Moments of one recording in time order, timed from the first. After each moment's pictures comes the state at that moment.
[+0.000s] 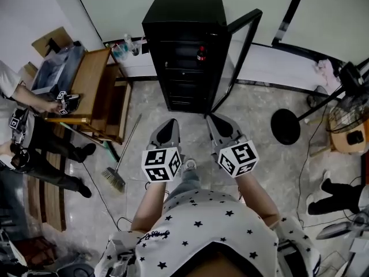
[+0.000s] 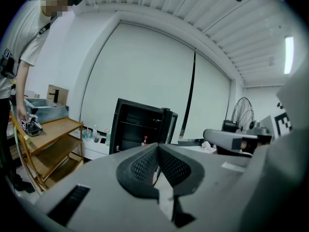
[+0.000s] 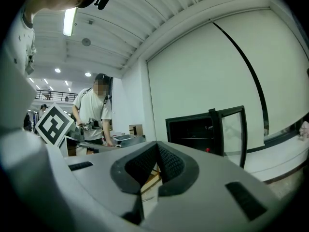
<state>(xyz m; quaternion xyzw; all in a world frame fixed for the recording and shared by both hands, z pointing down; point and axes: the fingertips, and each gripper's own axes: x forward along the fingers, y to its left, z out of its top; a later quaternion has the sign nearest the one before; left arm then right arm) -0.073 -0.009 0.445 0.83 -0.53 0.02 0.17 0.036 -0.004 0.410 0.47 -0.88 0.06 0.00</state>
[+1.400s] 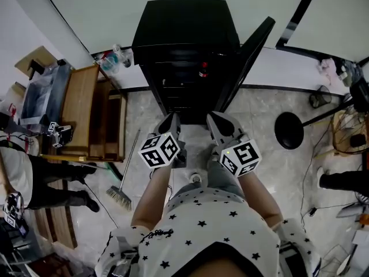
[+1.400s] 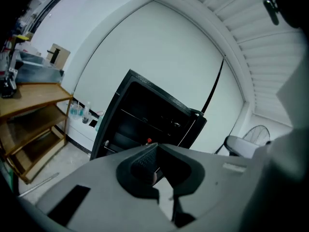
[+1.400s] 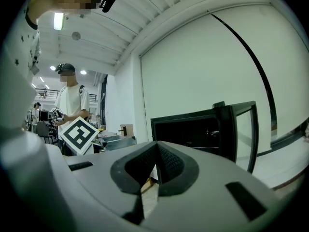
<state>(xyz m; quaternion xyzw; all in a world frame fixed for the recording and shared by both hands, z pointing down) -0.079 -0.241 0.495 0.81 -0.49 -0.04 0.32 0.025 -0.195 0.416 0.49 -0.87 0.06 0.01</state>
